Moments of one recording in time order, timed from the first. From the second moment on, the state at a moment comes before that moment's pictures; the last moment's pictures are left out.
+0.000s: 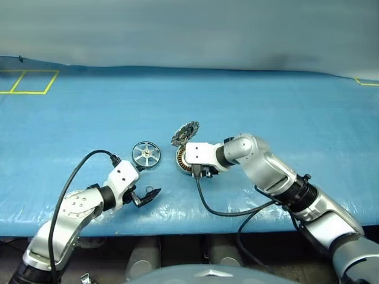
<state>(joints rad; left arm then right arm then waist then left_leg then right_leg) 0.16 0.67 -0.08 -0.53 -0.27 0.55 -0.65 -0.61 -0.53 0.65 -0.30 -0.18 0.84 1.06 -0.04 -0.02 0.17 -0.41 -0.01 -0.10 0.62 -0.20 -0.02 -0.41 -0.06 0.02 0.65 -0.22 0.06</state>
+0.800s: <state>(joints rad) 0.16 0.65 -0.09 -0.53 -0.25 0.54 -0.65 -0.52 -0.48 0.69 -0.48 -0.09 1.08 0.89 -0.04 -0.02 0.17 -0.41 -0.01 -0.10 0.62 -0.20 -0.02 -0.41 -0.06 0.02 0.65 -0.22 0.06</state>
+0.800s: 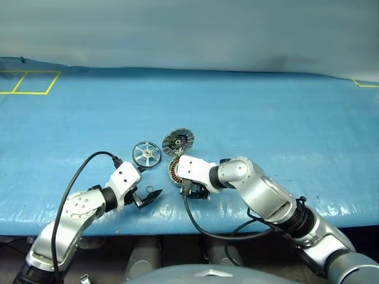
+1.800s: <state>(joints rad) 0.19 0.65 -0.07 -0.52 -0.26 0.54 -0.66 -0.23 -0.46 0.28 -0.68 0.15 0.88 0.70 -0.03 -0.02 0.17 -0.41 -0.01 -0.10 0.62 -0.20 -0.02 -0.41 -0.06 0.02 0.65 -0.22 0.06</state>
